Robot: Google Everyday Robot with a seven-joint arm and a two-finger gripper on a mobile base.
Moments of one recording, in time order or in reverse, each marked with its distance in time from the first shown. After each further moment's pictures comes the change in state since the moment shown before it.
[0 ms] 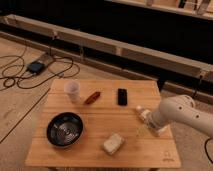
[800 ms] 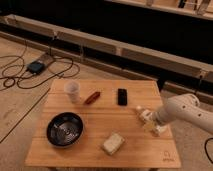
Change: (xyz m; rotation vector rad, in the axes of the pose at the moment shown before) arm 0.011 -0.078 0.012 0.121 -0.015 -0.003
